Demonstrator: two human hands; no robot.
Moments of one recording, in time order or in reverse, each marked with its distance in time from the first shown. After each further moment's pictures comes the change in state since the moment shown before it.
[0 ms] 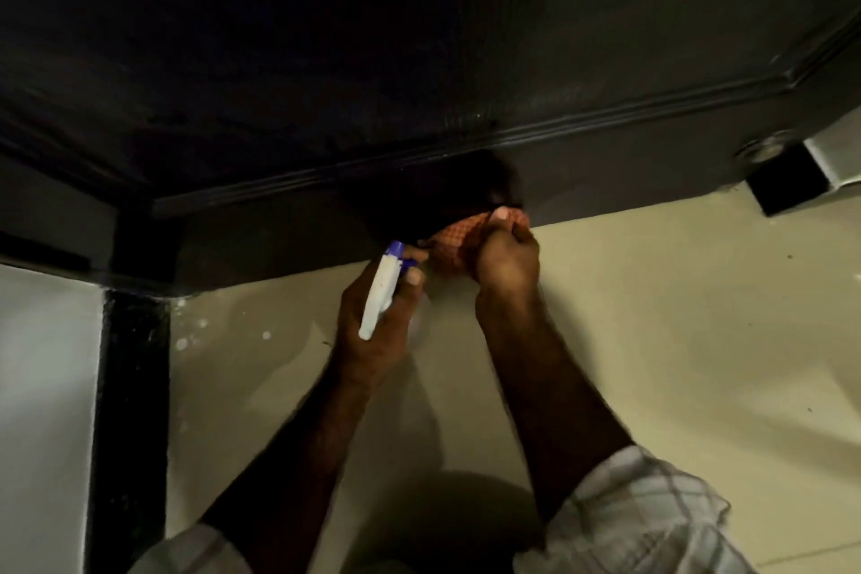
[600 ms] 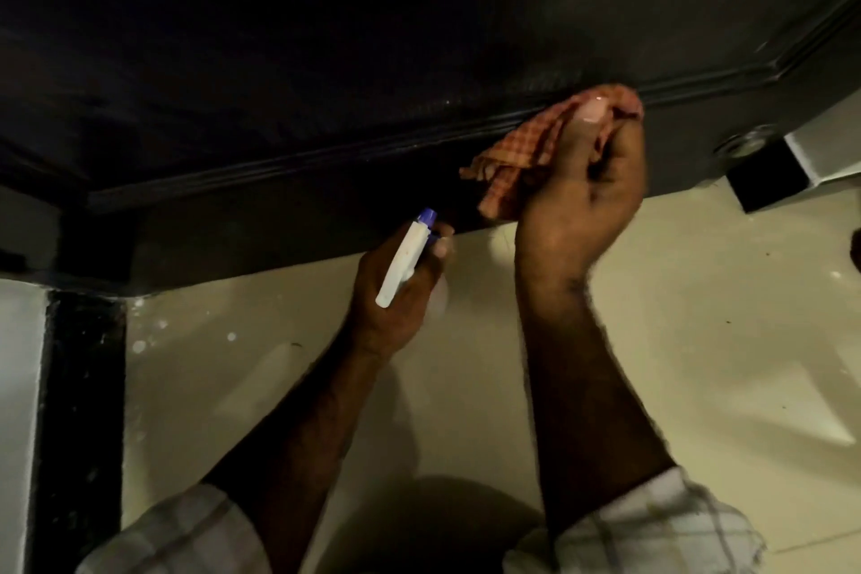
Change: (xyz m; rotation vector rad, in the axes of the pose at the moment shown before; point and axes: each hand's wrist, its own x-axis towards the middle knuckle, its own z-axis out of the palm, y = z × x) left_hand 0.027 0.005 0.046 -0.030 -0.141 0.078; right_hand 0.006 -0.093 -0.038 0.106 0.204 -0.858
